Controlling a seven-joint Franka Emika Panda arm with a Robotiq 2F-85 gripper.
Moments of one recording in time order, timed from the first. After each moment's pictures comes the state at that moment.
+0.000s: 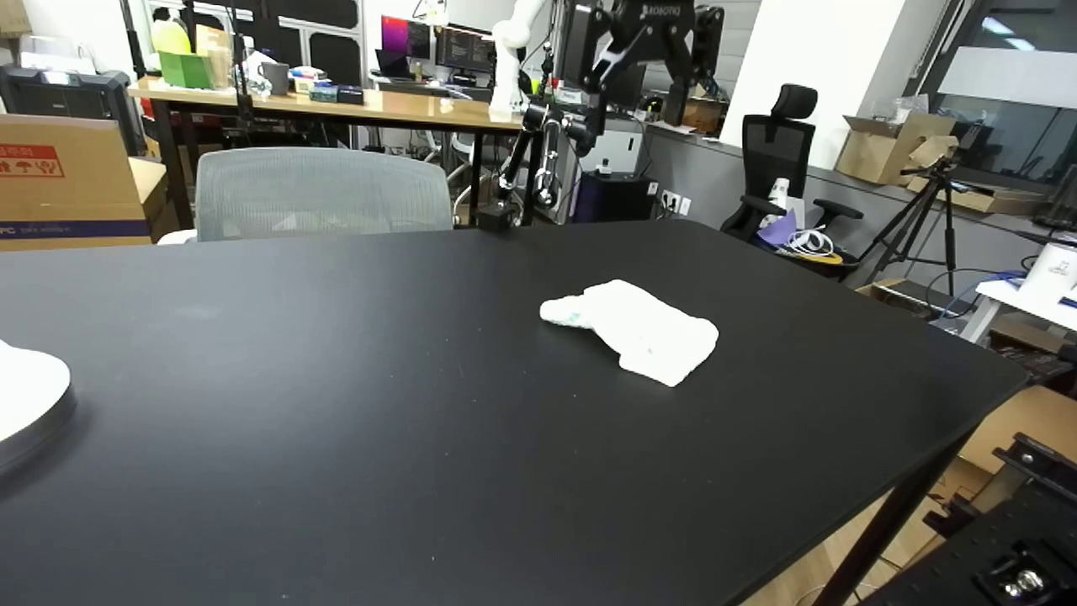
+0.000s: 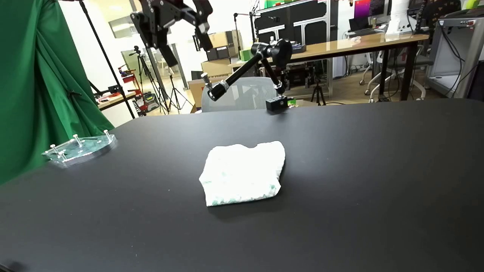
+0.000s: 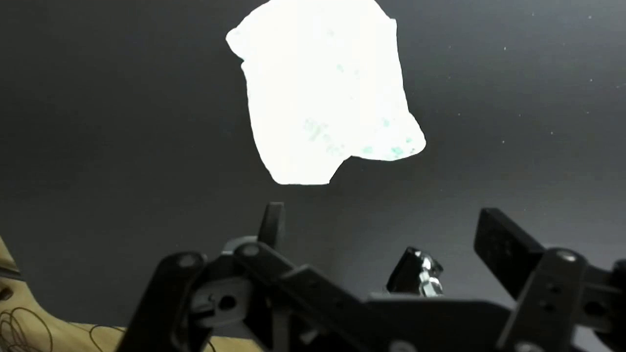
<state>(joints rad) -0.02 -0.08 0.07 -2.41 -0.27 2.44 0.24</state>
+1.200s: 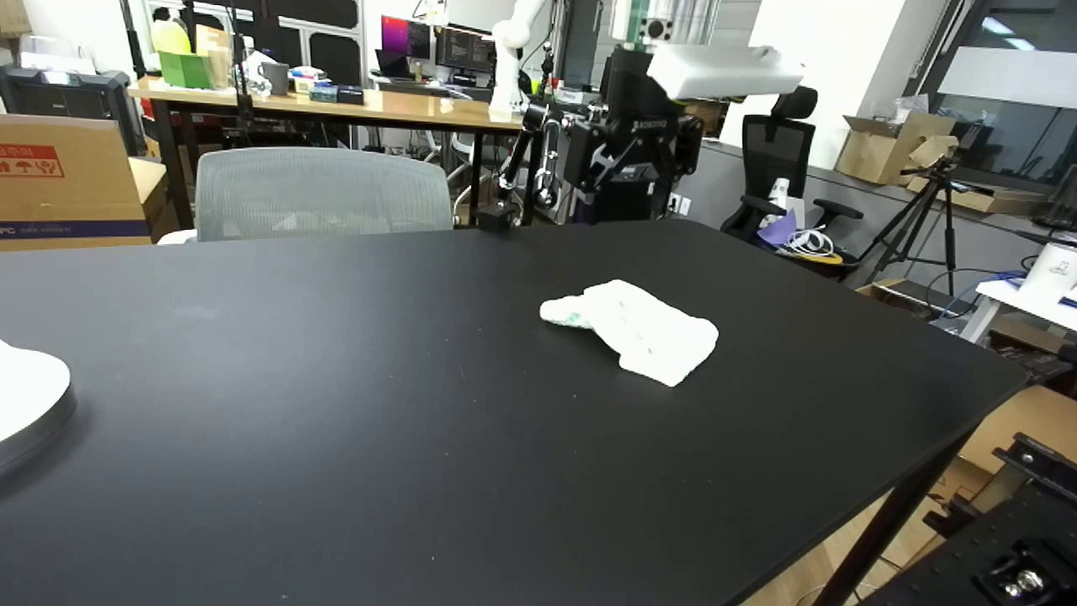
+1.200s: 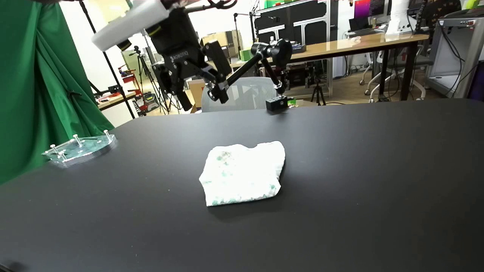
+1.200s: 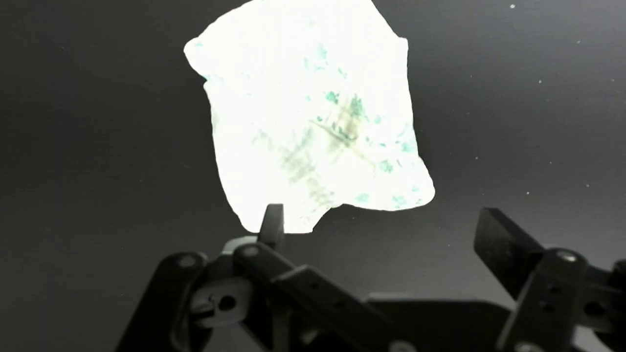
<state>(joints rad) -0.02 0.10 0.02 -2.46 -0.27 2.68 0.18</state>
